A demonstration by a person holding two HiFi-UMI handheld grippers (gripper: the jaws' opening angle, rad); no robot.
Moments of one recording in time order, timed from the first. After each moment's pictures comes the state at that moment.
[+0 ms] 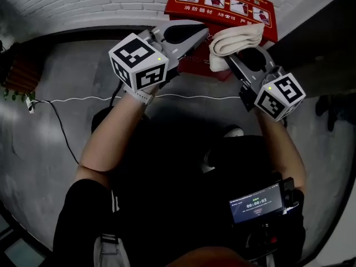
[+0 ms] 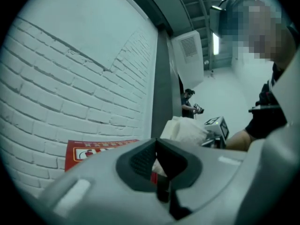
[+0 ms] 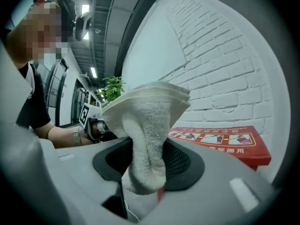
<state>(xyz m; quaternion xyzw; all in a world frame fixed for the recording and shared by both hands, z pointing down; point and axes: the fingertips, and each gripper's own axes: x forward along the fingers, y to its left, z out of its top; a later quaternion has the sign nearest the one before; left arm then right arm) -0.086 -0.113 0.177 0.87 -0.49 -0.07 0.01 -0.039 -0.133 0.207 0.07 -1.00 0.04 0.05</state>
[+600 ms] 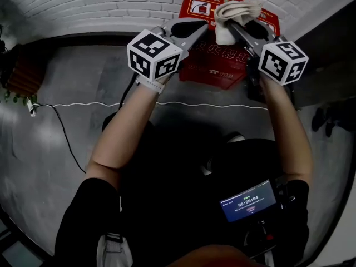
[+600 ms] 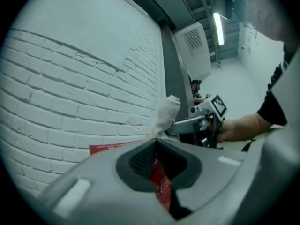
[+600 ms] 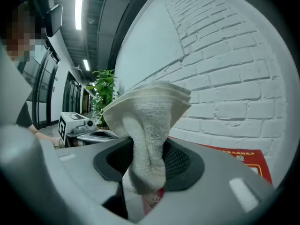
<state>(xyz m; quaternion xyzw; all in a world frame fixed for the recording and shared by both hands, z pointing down) -0.148 -0.151 0.187 0.84 -0.54 -0.03 0.01 -0.117 -0.202 0.167 0.10 -0.99 0.02 0.08</state>
